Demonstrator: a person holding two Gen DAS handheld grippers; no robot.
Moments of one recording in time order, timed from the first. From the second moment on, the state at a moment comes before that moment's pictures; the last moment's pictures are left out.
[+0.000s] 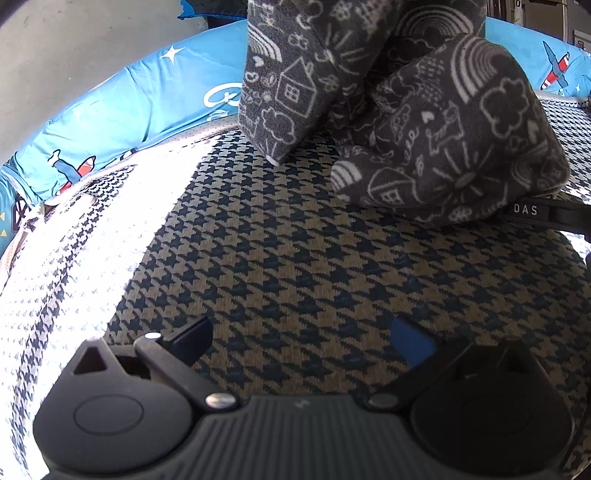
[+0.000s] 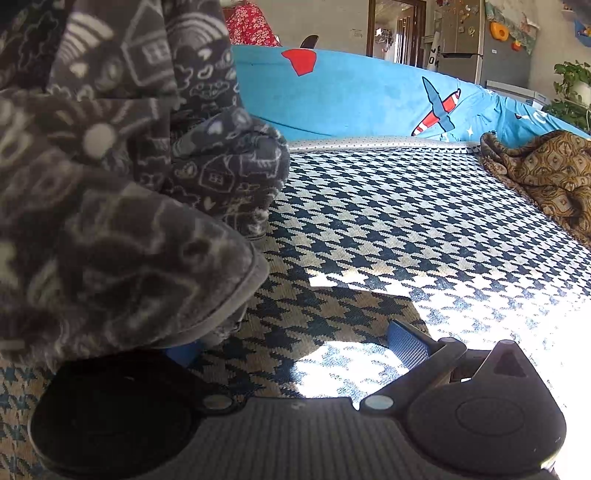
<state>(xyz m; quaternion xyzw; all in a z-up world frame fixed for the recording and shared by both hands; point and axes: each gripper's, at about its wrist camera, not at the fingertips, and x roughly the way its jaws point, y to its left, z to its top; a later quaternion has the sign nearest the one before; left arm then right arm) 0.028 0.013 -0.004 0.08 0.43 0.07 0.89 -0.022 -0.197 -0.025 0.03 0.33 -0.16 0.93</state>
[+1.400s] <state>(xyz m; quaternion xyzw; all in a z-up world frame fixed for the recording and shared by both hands) -0.004 0.002 0.009 0.07 0.43 0.07 0.90 -0.018 -0.200 -0.026 0.03 0.33 -0.16 0.93</state>
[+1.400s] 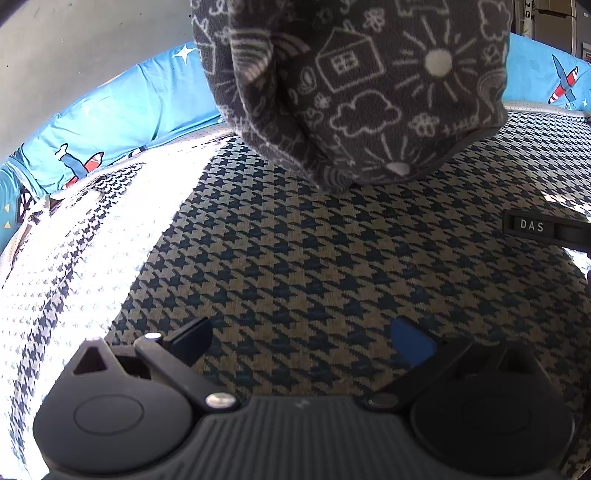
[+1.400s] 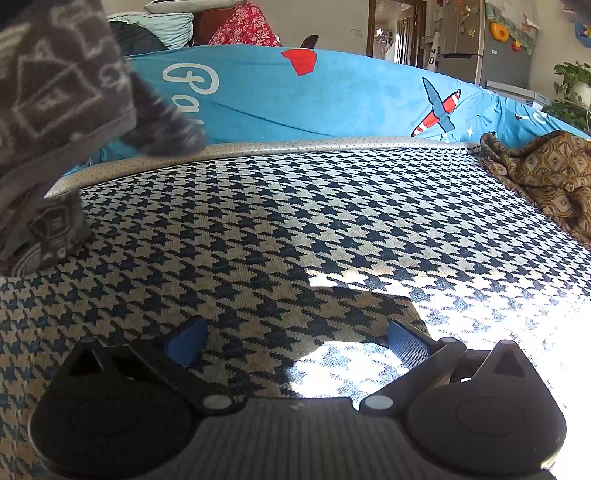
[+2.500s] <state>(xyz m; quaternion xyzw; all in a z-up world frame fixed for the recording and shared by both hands) 0.001 0.028 -0.005 0.07 0.44 0.08 0.89 -0.016 -0.200 -0.027 0.03 0.33 -0.16 0.93</state>
